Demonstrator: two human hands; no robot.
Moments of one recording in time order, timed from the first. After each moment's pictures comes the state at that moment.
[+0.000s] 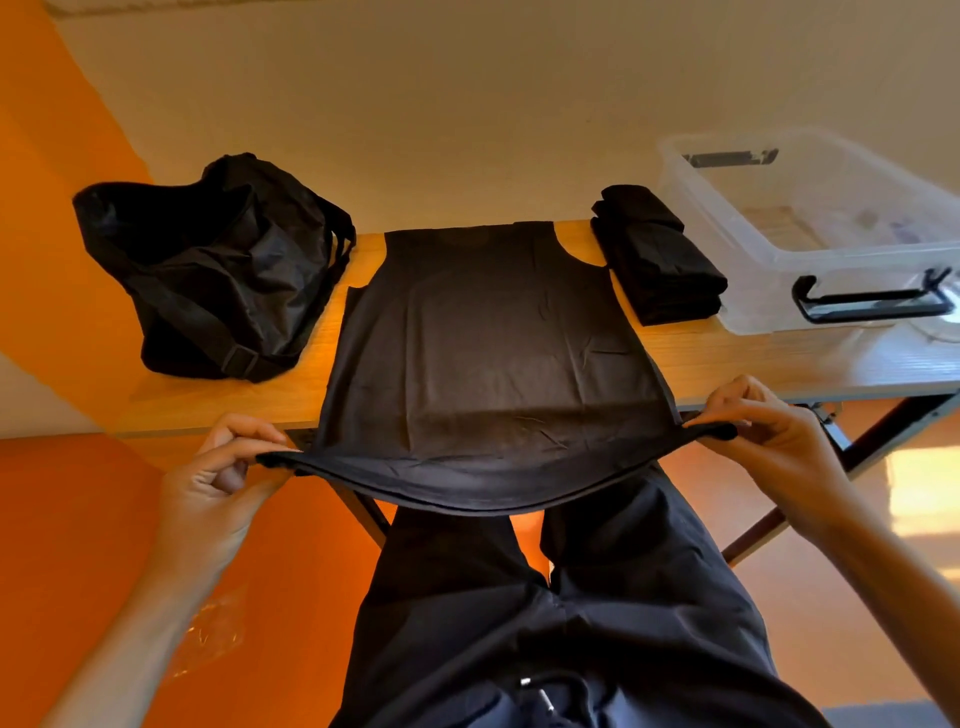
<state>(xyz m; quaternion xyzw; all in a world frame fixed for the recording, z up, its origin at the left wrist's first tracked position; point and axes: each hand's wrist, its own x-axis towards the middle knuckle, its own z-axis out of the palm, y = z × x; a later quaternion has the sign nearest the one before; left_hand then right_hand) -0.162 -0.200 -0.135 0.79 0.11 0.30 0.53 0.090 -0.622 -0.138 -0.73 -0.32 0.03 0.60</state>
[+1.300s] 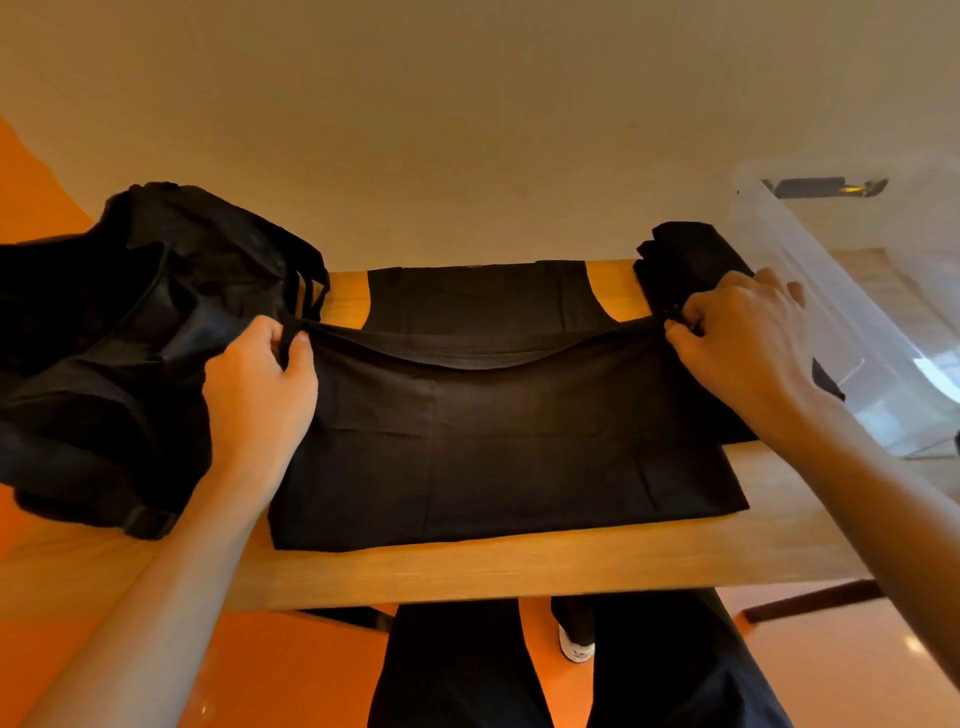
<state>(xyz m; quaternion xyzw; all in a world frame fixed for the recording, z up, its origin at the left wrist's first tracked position) 0.085 -0.117 -0.096 0.86 0.34 0.31 0.22 0.295 -0.453 -0.082 -0.95 -0.23 -0.16 0.10</state>
